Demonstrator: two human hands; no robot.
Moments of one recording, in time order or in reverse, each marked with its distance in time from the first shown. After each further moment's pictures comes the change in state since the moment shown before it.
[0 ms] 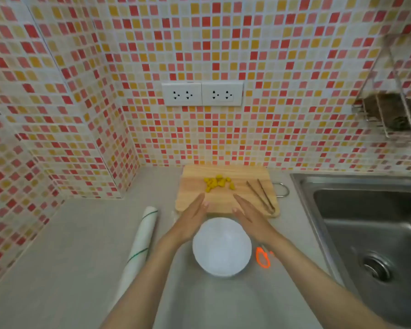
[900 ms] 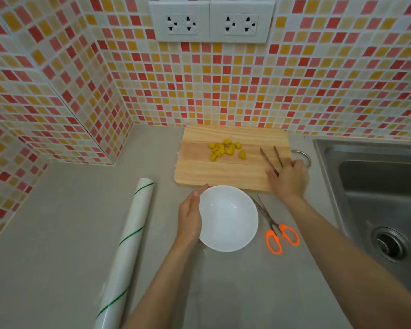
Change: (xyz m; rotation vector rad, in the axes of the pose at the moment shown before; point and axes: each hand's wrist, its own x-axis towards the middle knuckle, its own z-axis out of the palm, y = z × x) left_hand 0.007 -0.047 0.046 -0.645 0.431 -0.196; right_hand 0.082 0.074 -0.028 -0.524 0.464 0.424
